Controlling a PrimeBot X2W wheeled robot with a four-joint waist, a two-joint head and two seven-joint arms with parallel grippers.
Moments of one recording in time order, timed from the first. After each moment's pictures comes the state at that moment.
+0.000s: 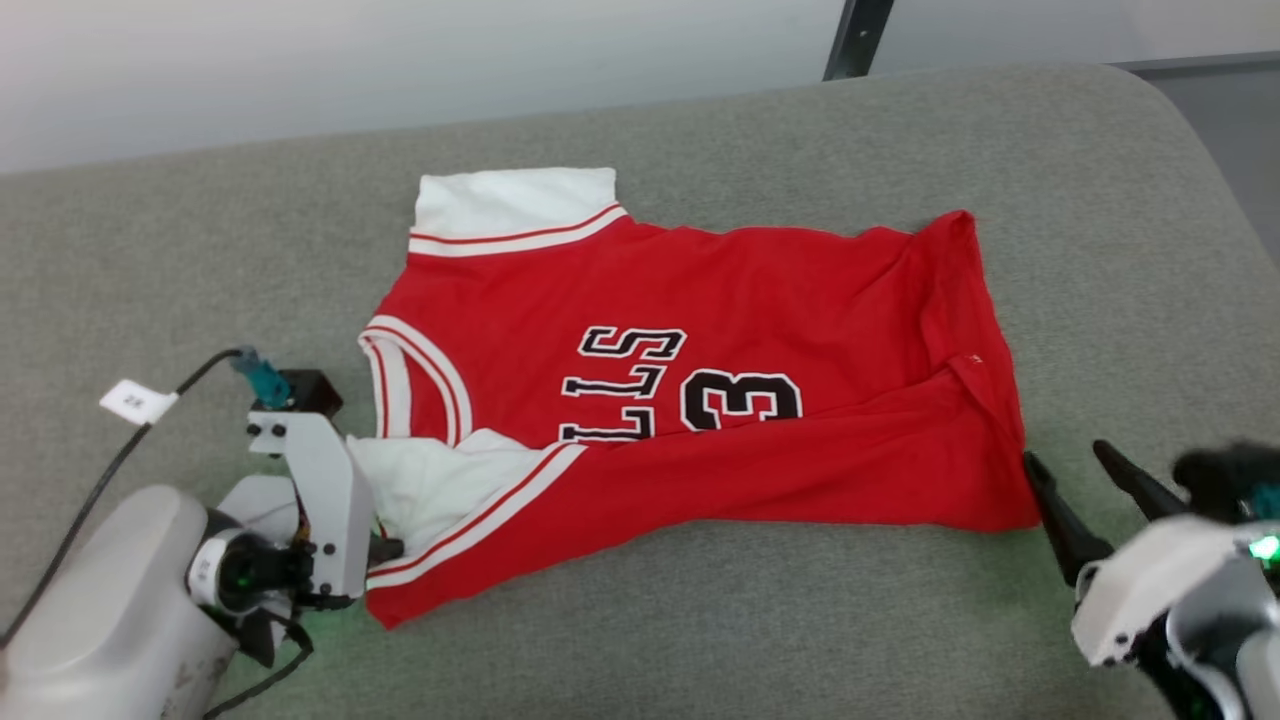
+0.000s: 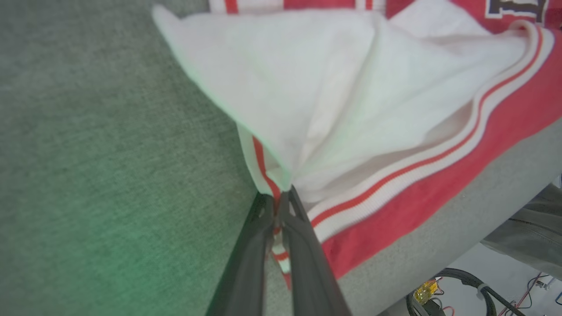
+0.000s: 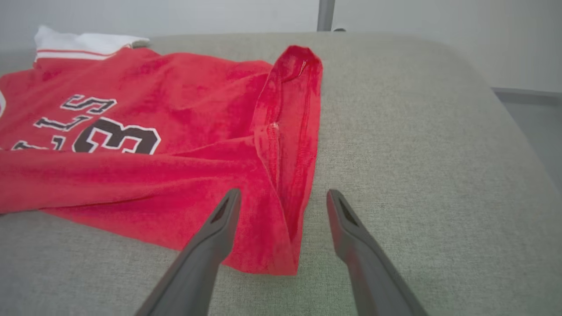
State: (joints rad) left arm -0.58 0.56 -0.52 0.47 -0.95 -0.03 0.91; right arm -0.18 -0.31 0.11 0.14 0.40 0.13 0.17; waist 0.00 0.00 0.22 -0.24
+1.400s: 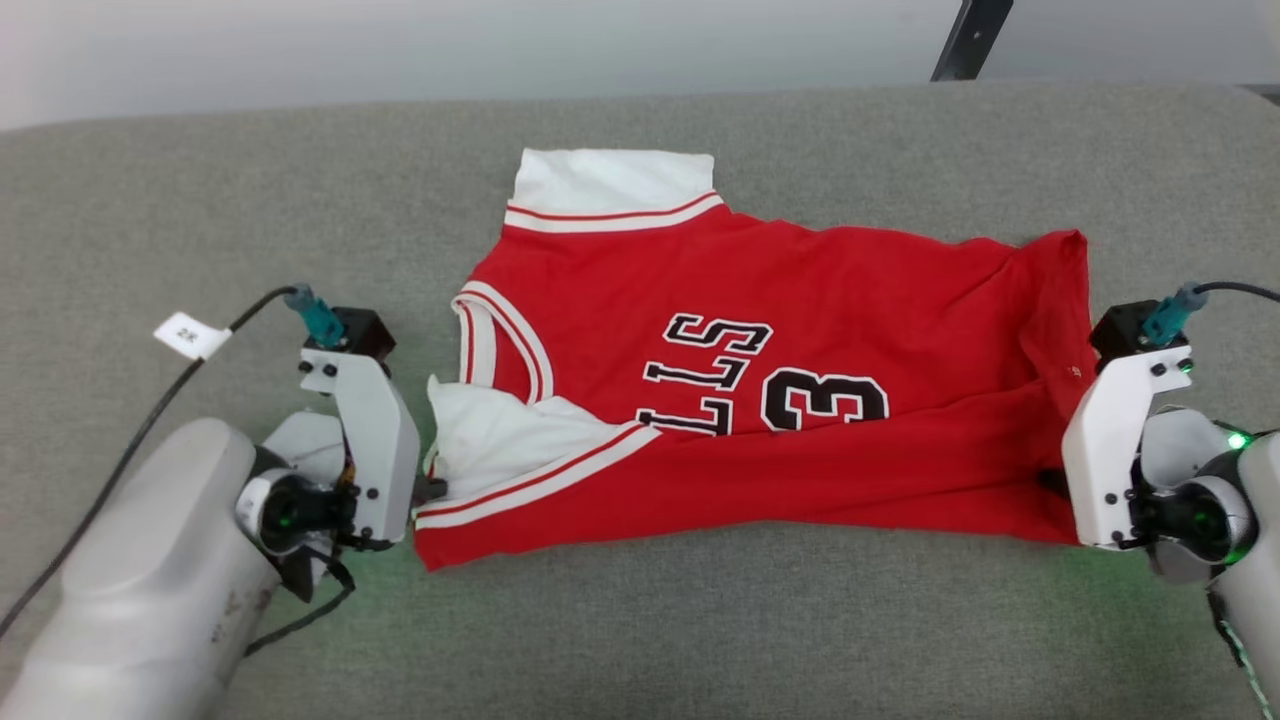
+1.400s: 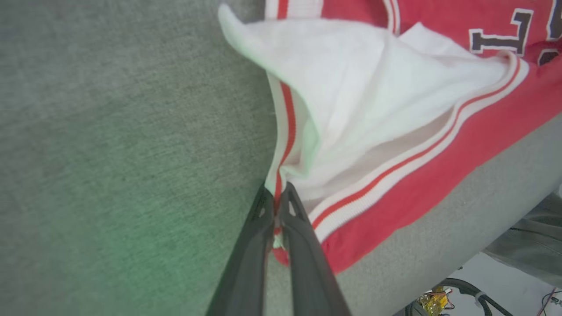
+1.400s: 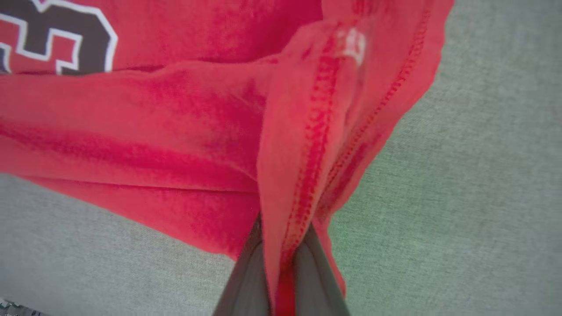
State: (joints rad) left arm -0.74 0.48 -0.60 0.61 -0.94 -0.12 0.86; right arm -0.60 -0.38 0.28 0.49 0.56 0.13 0.93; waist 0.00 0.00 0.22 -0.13
